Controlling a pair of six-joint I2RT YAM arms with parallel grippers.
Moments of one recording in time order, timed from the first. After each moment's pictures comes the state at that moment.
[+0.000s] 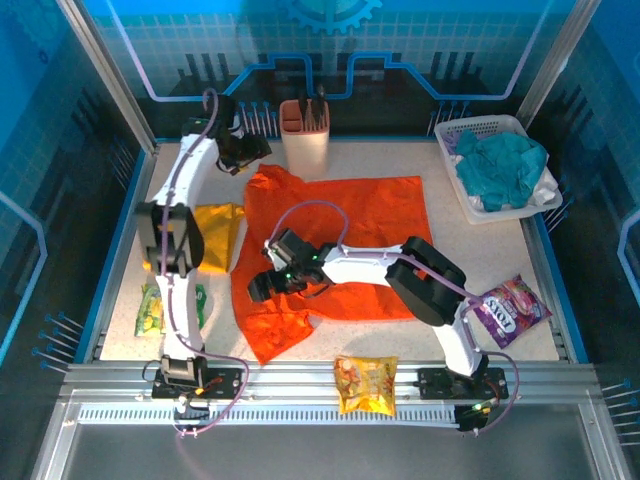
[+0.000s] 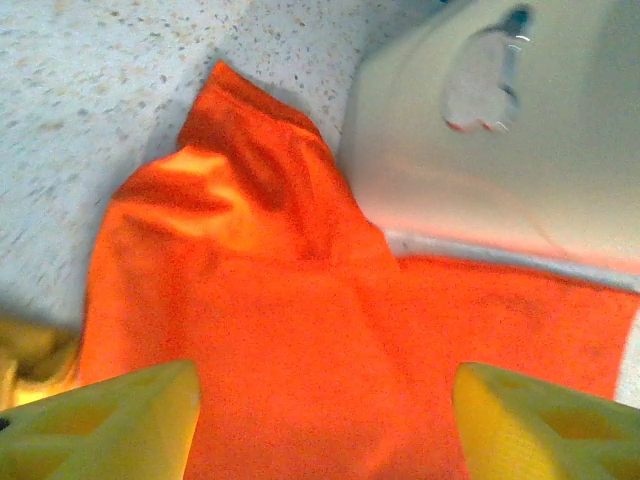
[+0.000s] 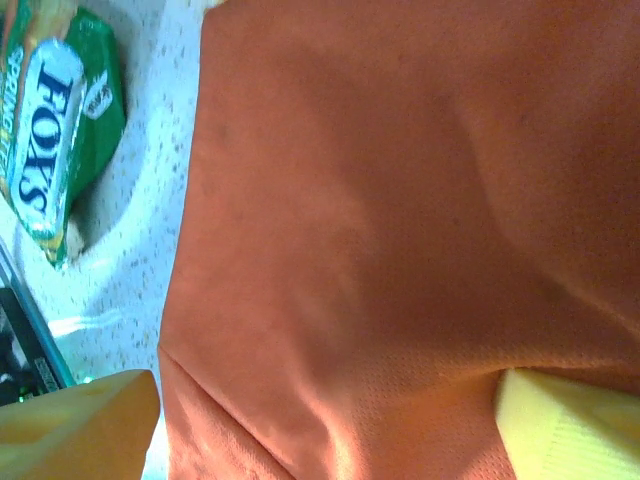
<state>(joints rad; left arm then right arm) -0.04 2.13 2.09 -0.95 0.26 -0.55 0.97 2.08 1.38 -0.22 -0.35 0.62</state>
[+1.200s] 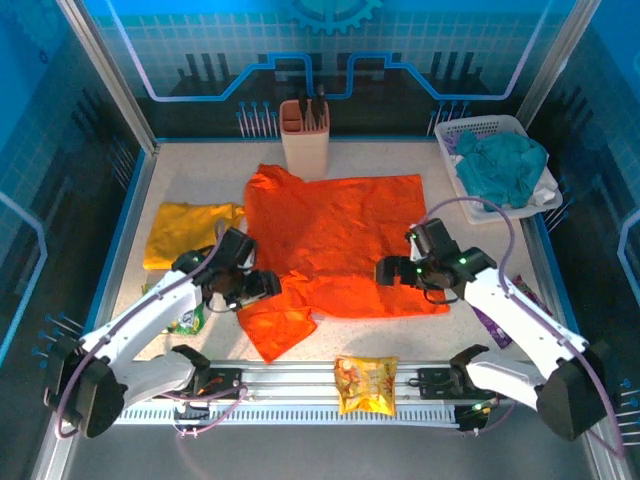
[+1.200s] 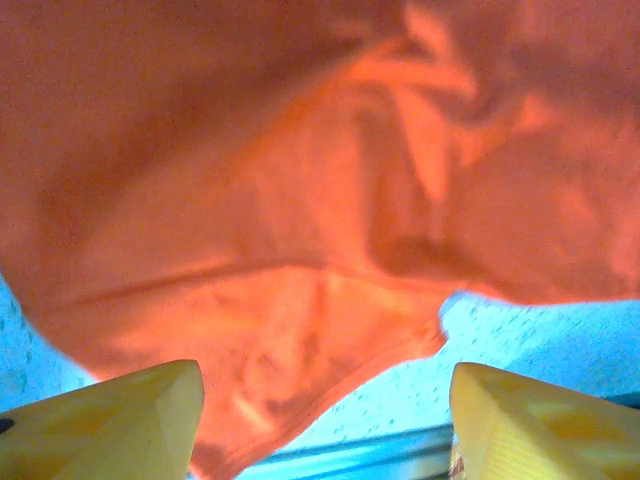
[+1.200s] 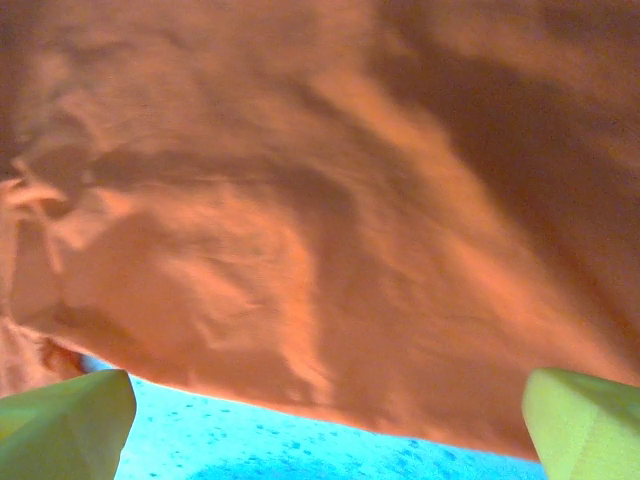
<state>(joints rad) -0.49 1.08 0.75 -0.89 0.23 -0.85 0.43 1.06 0.78 -0.80 -0.11 0.52</state>
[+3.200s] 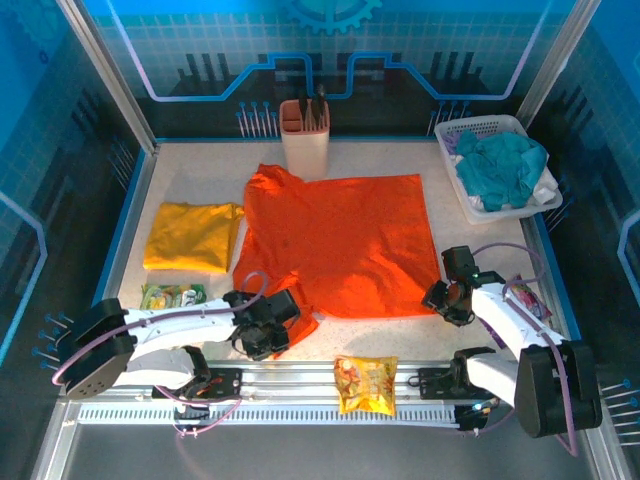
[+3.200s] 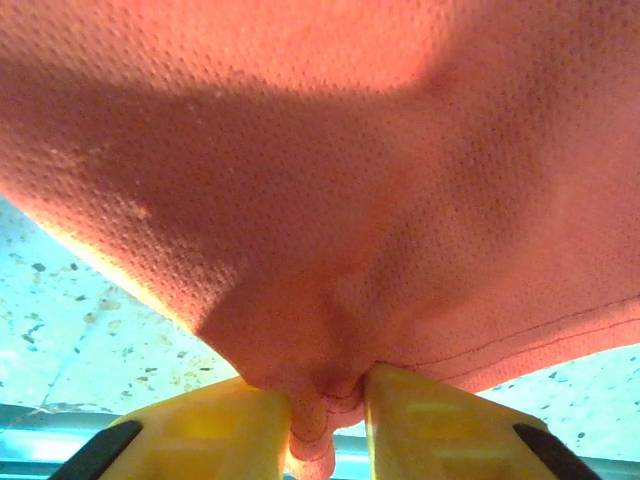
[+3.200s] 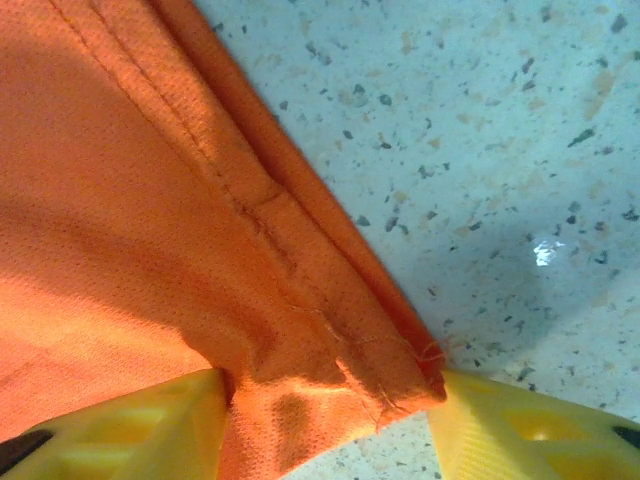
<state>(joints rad) -0.98 1.25 0.54 -0.72 0.11 -1.40 0.11 1.10 0.47 -0.74 -0.02 0.72</state>
